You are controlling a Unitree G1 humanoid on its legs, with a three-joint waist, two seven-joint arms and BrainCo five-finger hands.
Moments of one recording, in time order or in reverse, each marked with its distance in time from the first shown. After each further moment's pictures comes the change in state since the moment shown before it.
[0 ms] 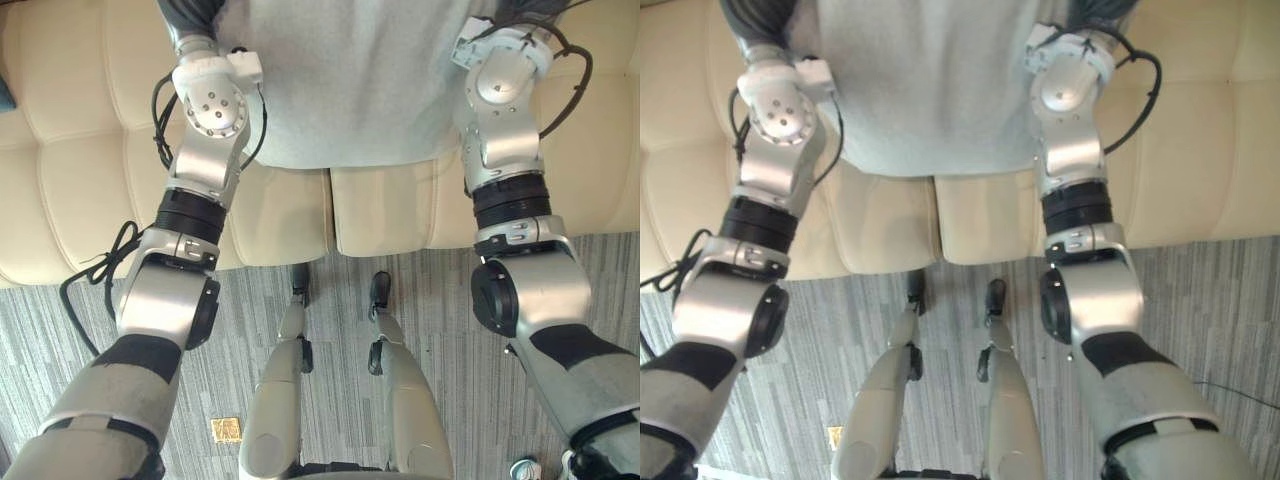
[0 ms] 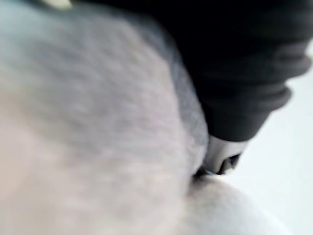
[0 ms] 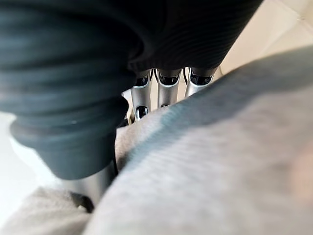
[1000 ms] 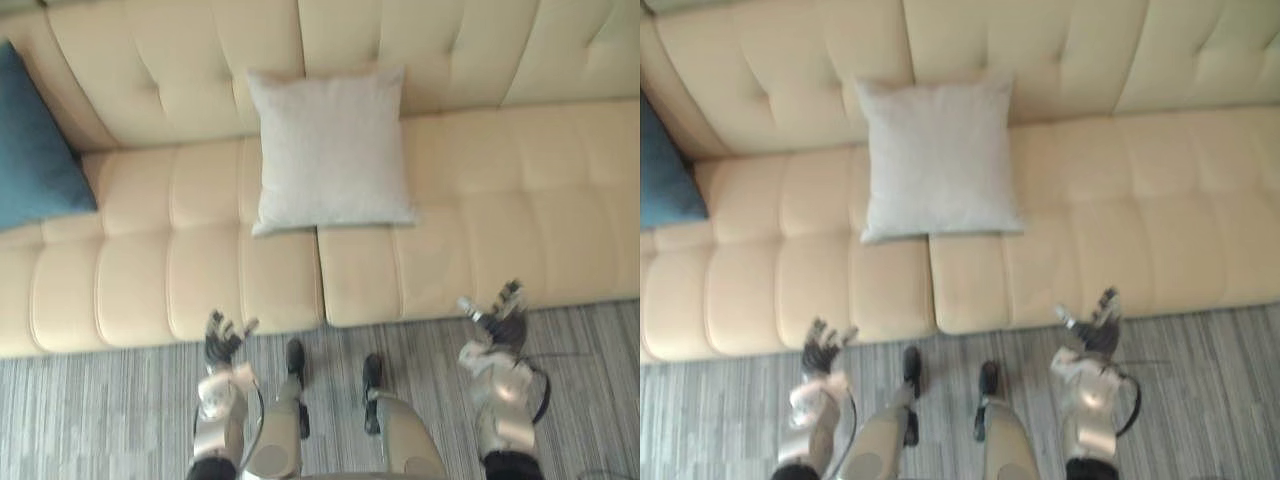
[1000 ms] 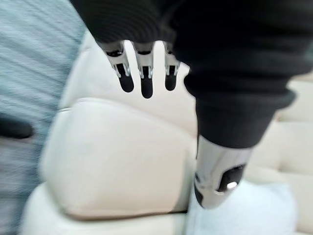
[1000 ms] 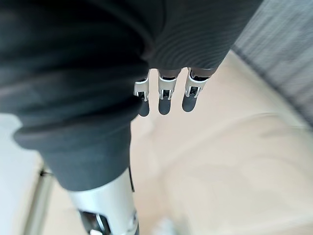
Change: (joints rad) left arm 1.406 -0.395 0.212 -0.136 -0.109 0.042 -0.420; right arm 1.515 0.288 -0.130 -0.420 0.079 -0.035 0.426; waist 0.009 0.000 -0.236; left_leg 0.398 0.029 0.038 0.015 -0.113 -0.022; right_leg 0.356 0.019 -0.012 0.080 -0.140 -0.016
